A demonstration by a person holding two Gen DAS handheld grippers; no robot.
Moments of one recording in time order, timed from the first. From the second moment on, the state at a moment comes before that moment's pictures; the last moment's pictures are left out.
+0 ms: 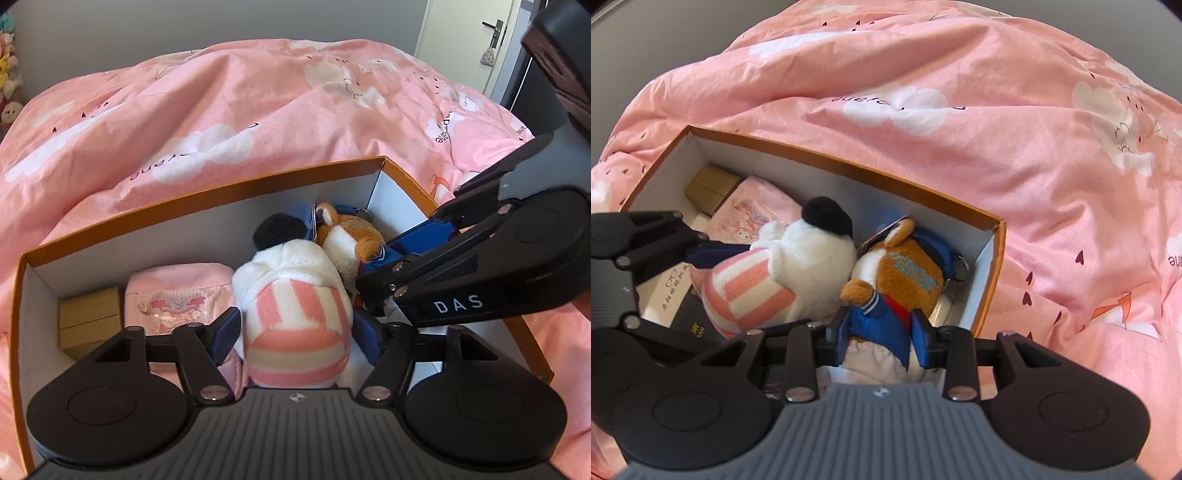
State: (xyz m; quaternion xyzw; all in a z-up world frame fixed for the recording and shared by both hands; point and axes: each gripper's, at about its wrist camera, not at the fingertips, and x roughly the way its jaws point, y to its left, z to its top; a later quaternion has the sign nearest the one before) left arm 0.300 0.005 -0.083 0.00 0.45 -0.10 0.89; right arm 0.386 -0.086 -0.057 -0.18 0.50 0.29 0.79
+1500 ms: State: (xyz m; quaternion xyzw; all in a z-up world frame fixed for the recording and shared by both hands) left arm 0.303 0.007 -0.090 -0.07 0.54 -0.12 0.83; right arm 0.333 -0.074 -0.078 -0.42 0.43 0.38 0.70
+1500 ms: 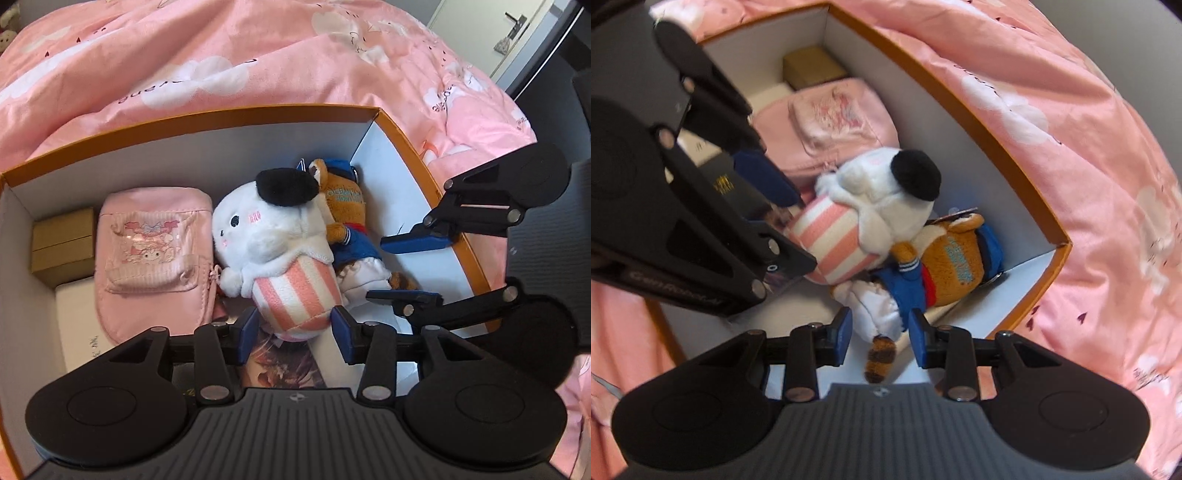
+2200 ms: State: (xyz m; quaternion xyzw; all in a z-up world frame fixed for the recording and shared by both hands) left arm 0.319 0.005 -0.110 -0.04 0.56 -0.10 0.82; right arm 0.336 -0.069 -0.089 -0.42 0.42 0.39 0.70
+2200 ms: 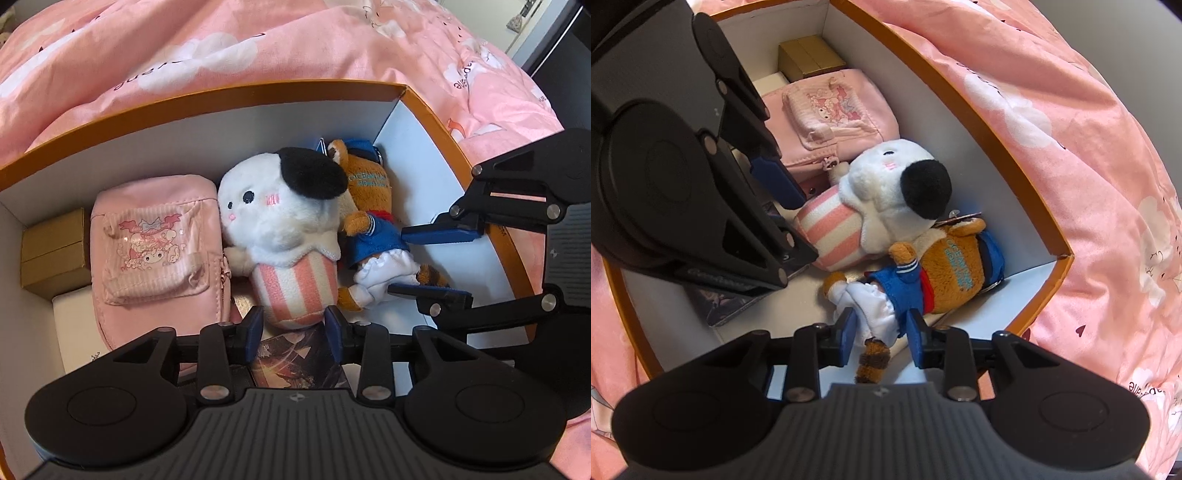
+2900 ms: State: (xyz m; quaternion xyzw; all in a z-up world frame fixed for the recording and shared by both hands) left arm 0.179 -0.041 -0.002 -0.02 0.32 -0.10 0.94; right arm 0.251 -0.157 0.013 -0.17 0.33 0.36 0.86
